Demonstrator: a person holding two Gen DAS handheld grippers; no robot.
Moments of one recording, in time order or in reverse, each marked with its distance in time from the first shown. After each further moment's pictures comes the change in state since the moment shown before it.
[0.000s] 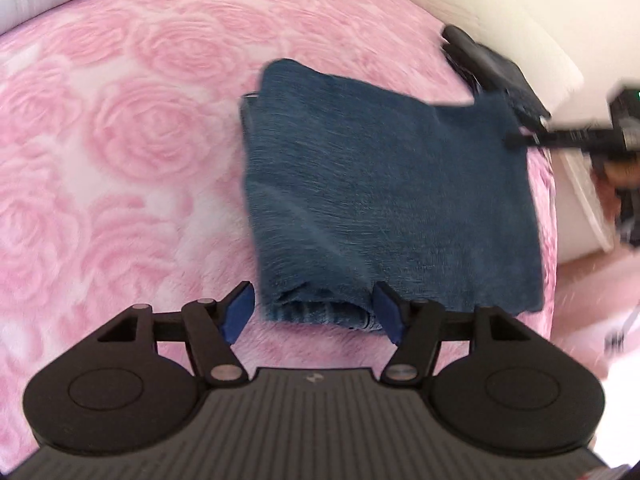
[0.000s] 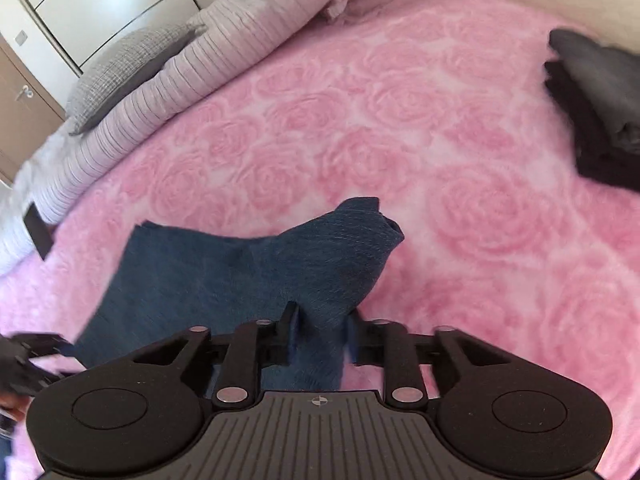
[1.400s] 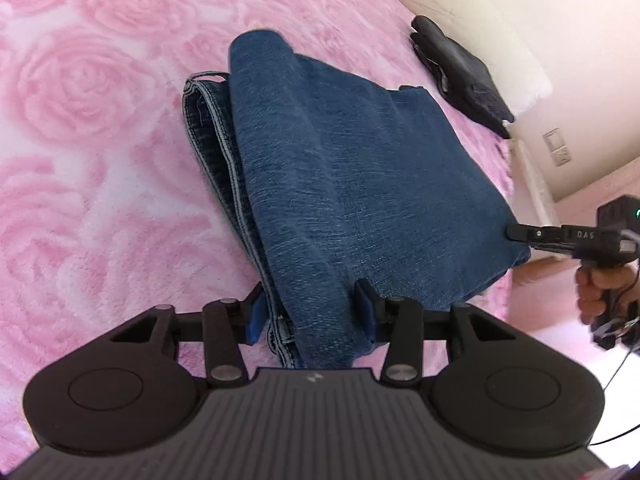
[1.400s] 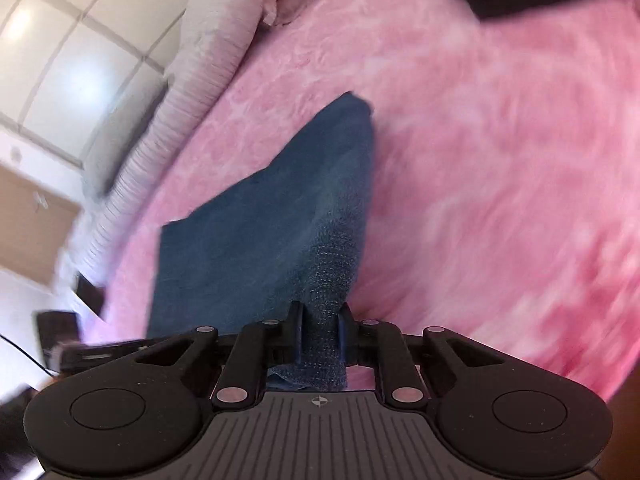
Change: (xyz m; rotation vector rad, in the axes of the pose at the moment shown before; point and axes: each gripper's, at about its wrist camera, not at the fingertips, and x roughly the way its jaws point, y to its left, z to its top) left arm 0.048 -0.010 0.000 -0.043 0.041 -0.174; right arm -0.041 -0.040 -0.101 0.337 0.000 0.121
